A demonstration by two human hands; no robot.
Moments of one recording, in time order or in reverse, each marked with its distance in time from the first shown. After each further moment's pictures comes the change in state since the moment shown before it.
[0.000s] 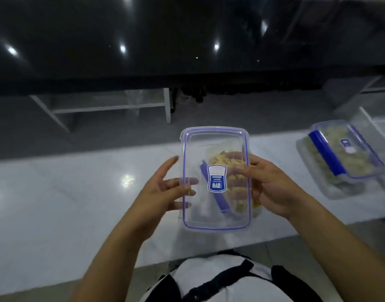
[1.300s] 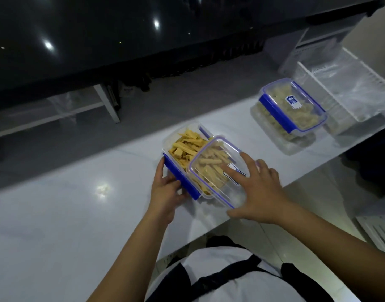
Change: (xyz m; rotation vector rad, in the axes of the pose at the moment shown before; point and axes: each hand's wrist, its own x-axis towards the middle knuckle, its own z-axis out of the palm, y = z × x) left_hand 0.077 -0.068 0.073 -0.317 0.035 -0.186; right_hand -0.053 0.079 -0.061 -1.551 0.318 0.023
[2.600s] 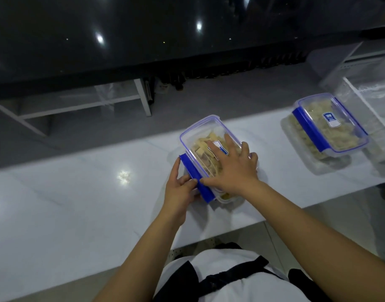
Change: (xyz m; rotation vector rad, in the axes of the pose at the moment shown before) left_hand -0.018 -0.003 0.002 0.011 0.107 0.082; right_hand 0.105 -0.062 0.007 -0.077 0.063 -0.030
